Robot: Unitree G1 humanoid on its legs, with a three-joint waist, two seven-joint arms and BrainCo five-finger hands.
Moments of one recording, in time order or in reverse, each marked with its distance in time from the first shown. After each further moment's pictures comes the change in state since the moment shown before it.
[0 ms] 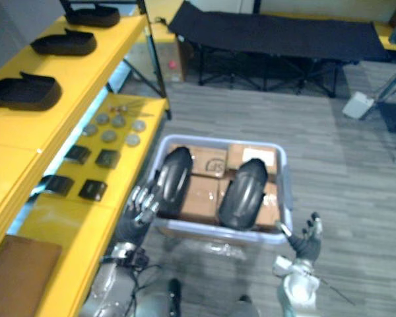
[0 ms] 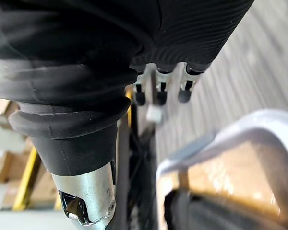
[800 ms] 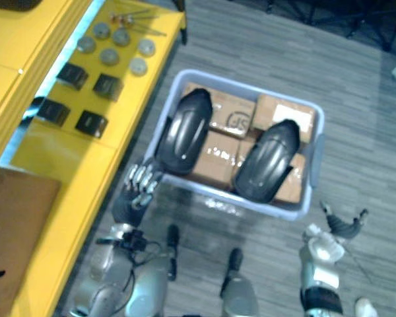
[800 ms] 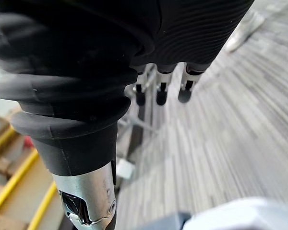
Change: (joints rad) left arm -0.129 0.021 0.036 -0.026 0.016 0.015 0.001; right arm -0.516 -0.201 -0.233 0.516 0.140 0.008 -0.081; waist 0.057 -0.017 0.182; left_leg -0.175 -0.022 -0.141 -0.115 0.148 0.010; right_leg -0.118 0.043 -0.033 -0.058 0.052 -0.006
